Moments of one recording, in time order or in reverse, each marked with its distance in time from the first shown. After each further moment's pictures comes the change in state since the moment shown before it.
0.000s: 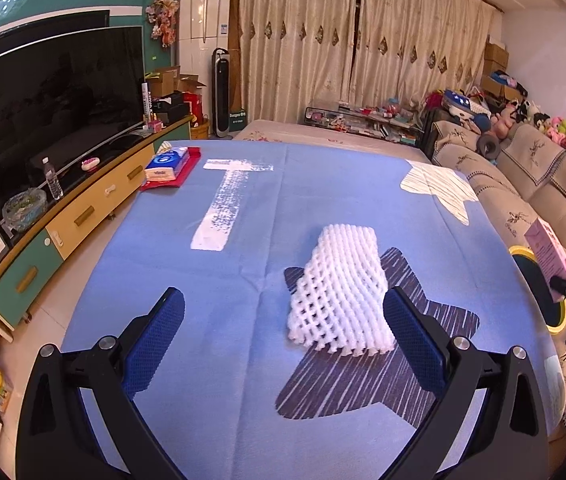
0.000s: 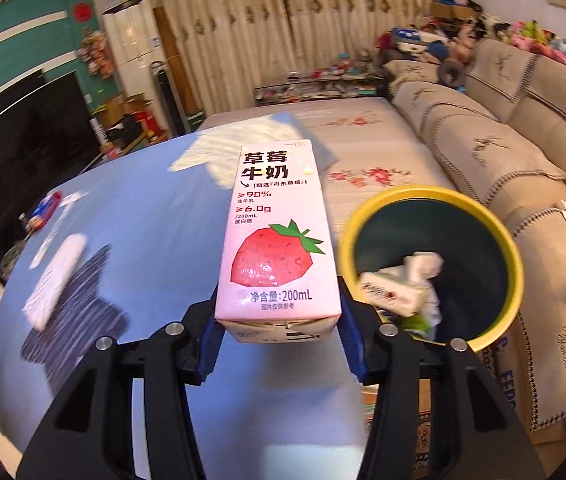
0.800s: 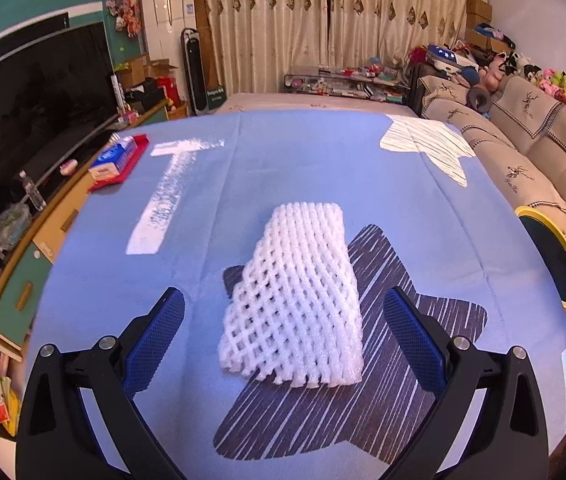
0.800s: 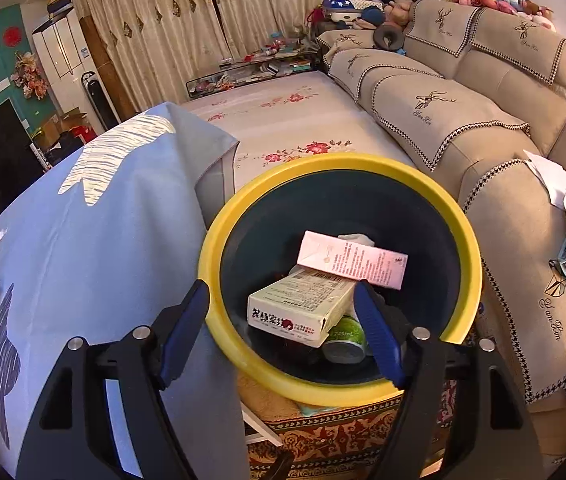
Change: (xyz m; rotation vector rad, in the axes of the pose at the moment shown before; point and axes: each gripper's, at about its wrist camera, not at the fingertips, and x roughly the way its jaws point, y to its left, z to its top) left arm 0.068 -0.051 0.012 0.100 0.128 -0.017; right arm 0.052 -0.072 0.003 0.127 0.065 -0.100
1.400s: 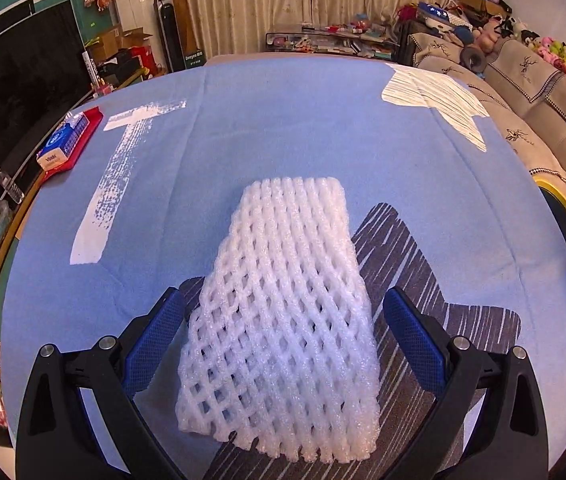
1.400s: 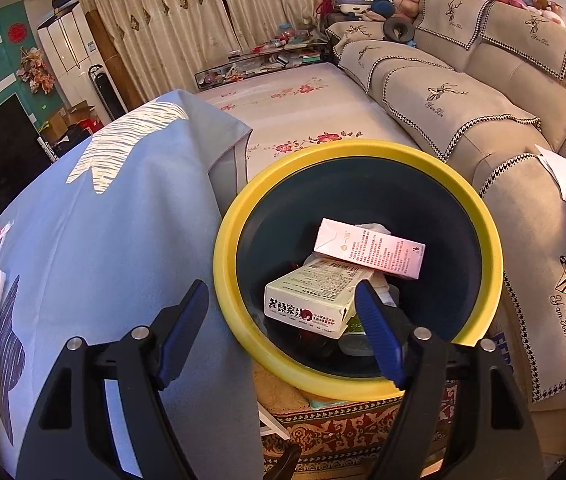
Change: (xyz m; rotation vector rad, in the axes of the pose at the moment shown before) left arm 0.069 -0.012 0.018 0.055 0.159 -0.032; right arm 0.005 0.008 -0.004 -0.004 0.027 0.032
